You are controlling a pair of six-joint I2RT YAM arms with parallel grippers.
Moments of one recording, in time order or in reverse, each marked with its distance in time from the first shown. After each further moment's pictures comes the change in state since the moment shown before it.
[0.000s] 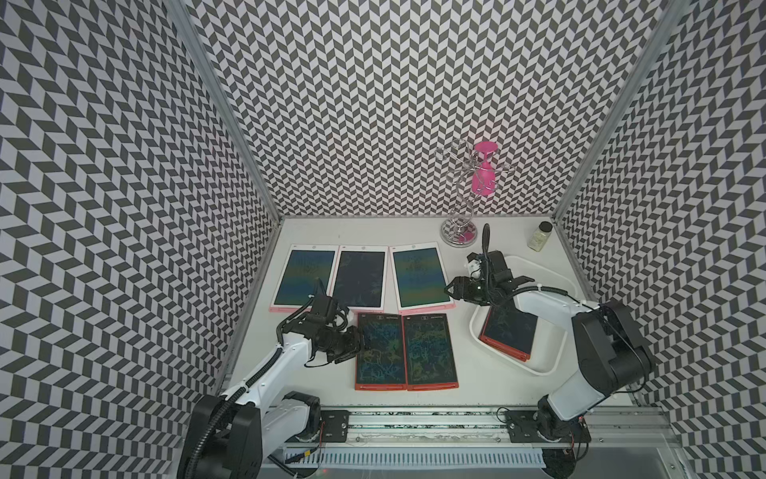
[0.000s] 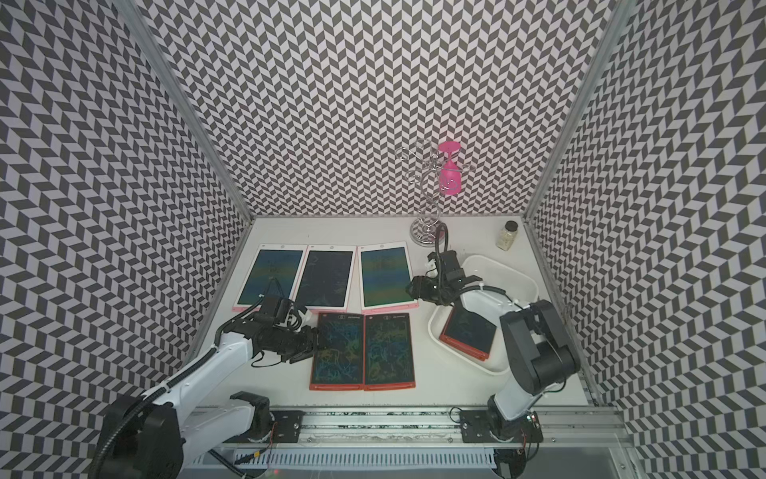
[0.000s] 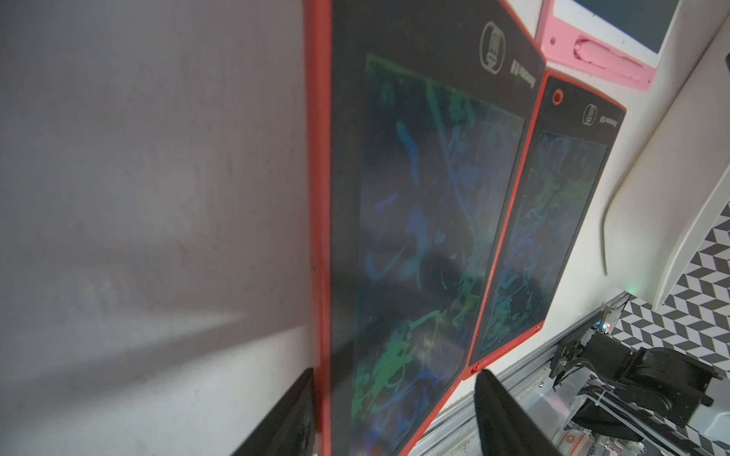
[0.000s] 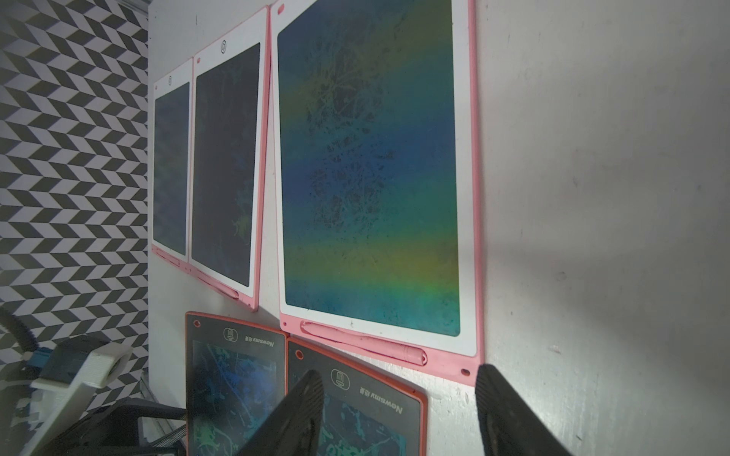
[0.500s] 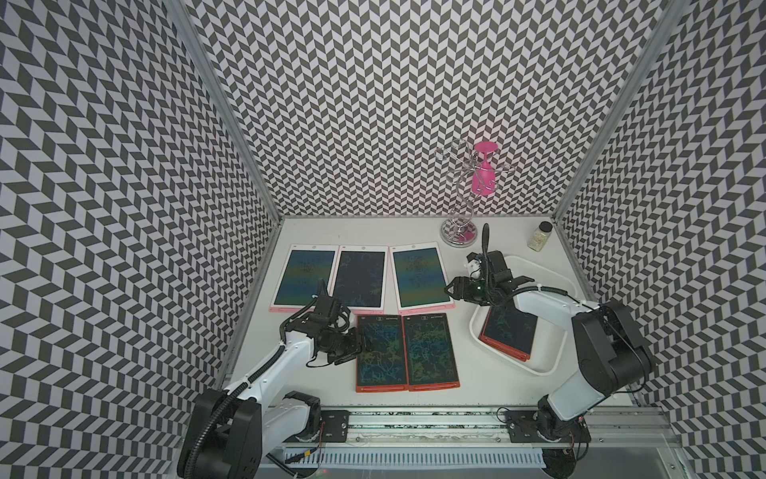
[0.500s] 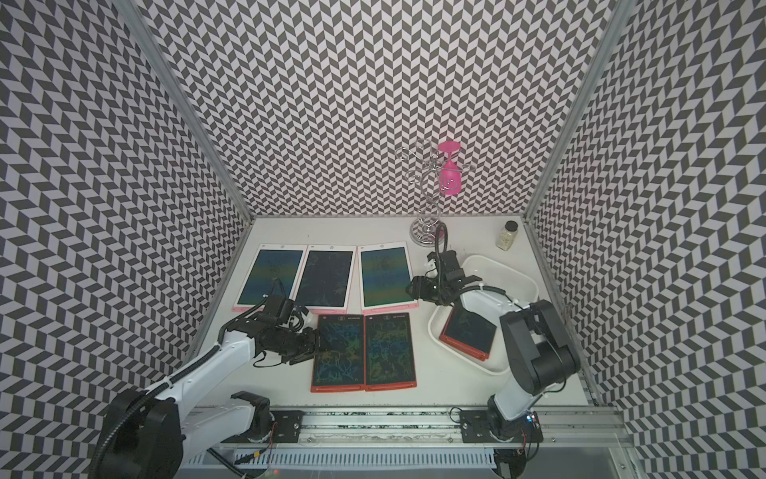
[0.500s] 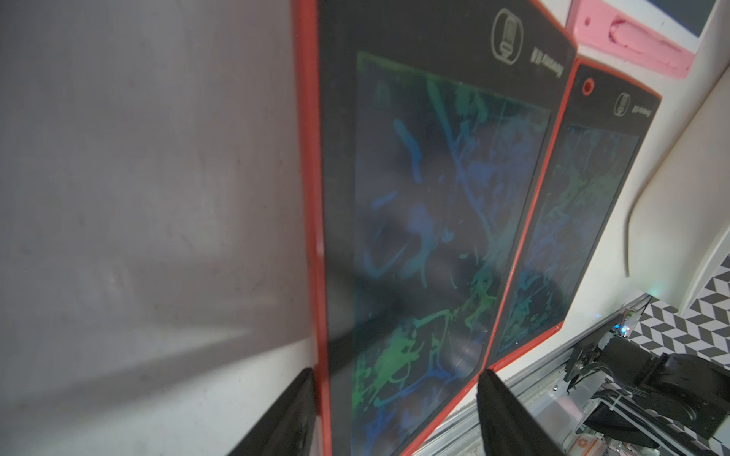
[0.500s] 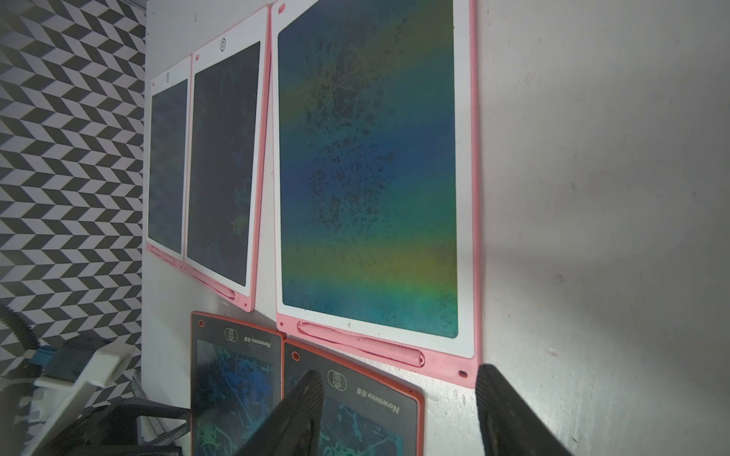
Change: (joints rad) left arm -0.040 0.028 0.000 -0.004 -0.041 -0.008; right arm 0.001 0.000 0.000 0.000 0.006 -0.018
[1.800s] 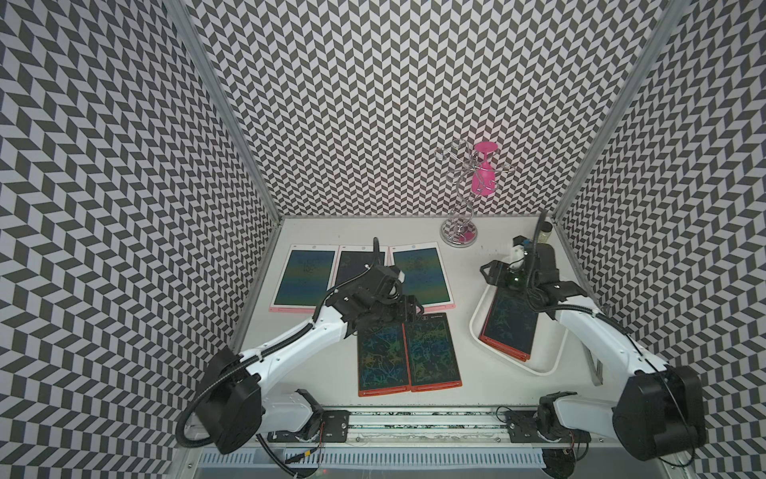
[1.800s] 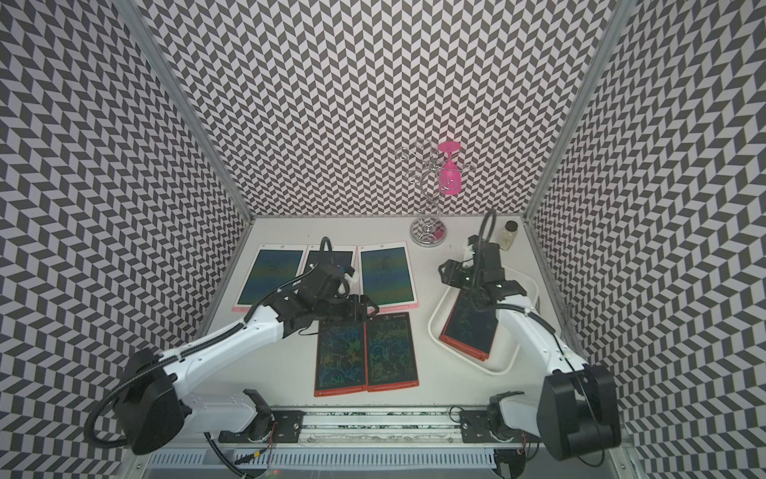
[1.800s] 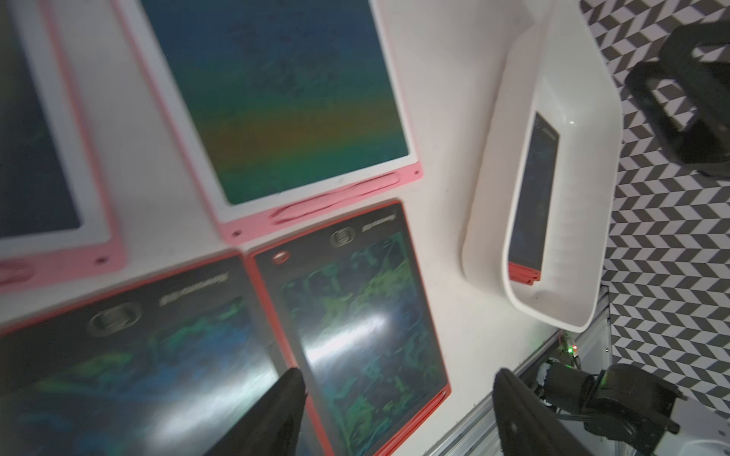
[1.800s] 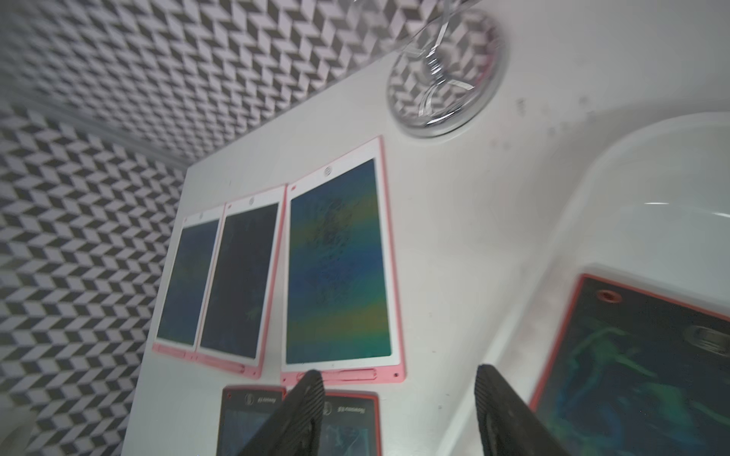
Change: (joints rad) left arm -0.465 0.262 0.468 0.266 -0.269 -0.190; right arm -0.265 -0.396 -0.066 -0.115 0.150 -0.031
